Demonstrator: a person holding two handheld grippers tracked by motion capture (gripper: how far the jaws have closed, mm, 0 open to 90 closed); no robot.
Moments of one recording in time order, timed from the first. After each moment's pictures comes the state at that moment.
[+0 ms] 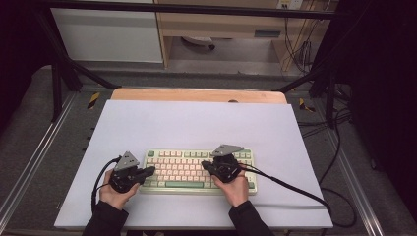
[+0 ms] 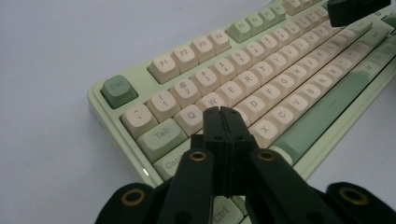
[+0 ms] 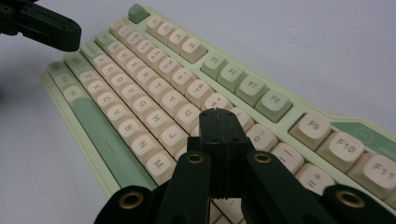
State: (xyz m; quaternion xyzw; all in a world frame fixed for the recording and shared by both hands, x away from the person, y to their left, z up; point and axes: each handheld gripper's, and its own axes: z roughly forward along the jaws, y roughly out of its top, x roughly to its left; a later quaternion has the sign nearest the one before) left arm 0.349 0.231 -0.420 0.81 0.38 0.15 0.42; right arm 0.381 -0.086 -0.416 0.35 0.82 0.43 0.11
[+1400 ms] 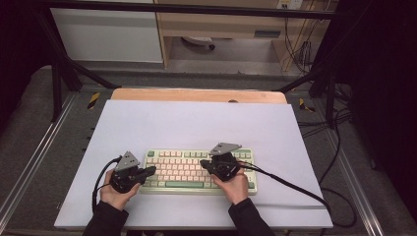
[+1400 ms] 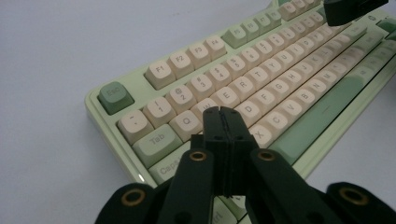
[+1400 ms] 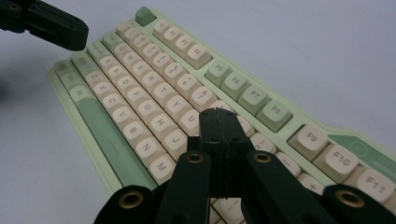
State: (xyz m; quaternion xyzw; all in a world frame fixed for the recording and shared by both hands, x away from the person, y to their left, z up) left arm 0.347 0.226 -0.416 0.81 0.37 0.15 0.42; right arm 0.381 -0.088 -0.407 0.33 0.83 0.43 0.12
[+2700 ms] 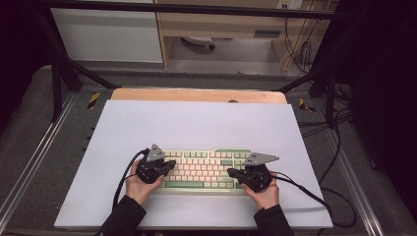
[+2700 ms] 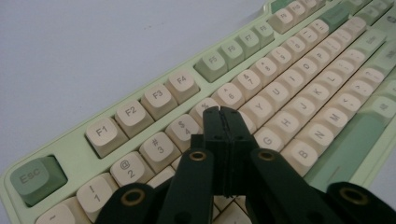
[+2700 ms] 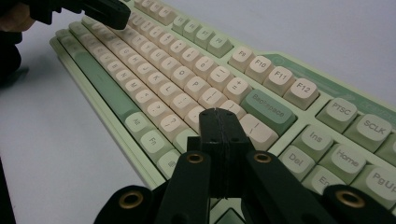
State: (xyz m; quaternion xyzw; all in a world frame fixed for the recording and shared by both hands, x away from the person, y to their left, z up) left arm 0.377 0.166 -0.423 0.83 0.36 0.16 0.39; right arm 0.353 -0.170 -0.415 0.35 0.82 0.44 0.11
